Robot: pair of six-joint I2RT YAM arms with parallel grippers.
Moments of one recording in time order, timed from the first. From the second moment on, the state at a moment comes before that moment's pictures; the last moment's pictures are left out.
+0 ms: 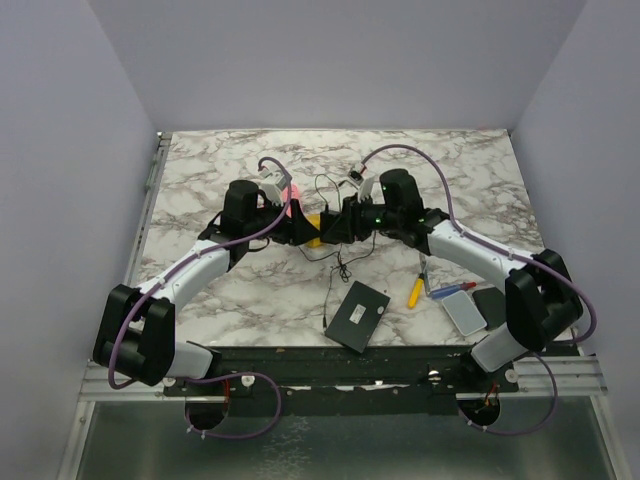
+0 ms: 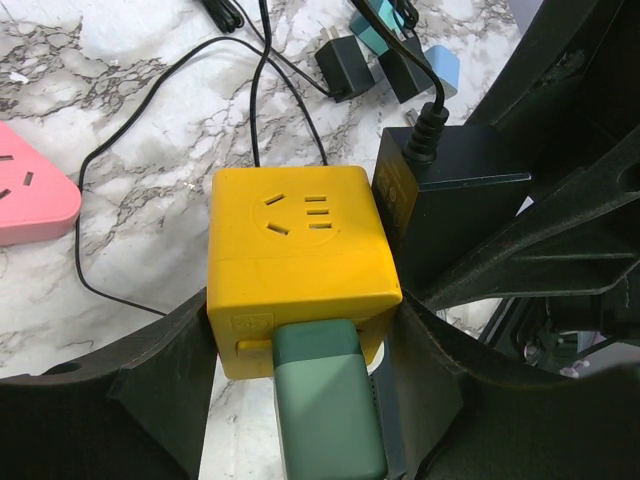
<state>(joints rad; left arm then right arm) -0.37 1.36 0.82 0.07 0.61 -0.38 0.59 1.56 1.04 0.00 -0.58 0.31</state>
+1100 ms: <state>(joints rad) -0.35 1.36 0.81 0.06 0.54 -0.36 0.69 1.65 1.26 -0.27 -0.30 0.40</state>
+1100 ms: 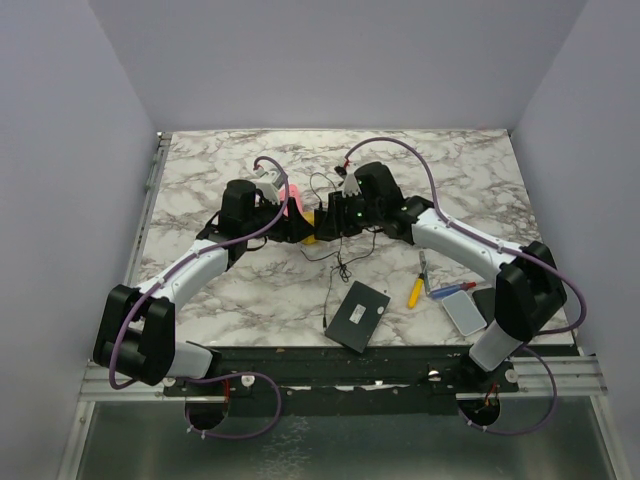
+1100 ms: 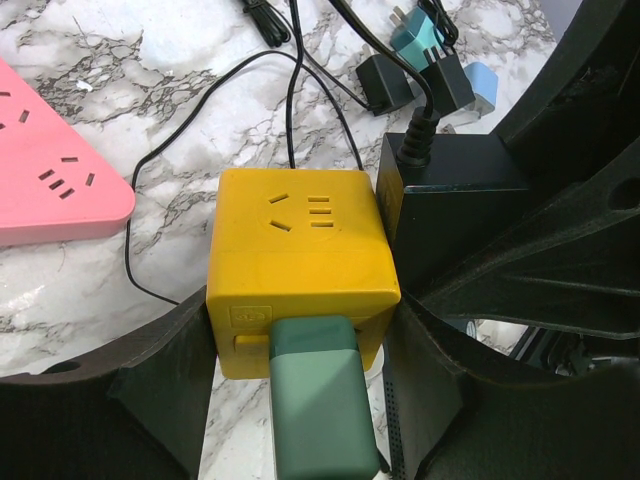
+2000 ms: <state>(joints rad) -0.36 1.34 0.82 0.04 0.60 -0.35 0.61 1.60 1.16 -0.19 -0.59 0.28</state>
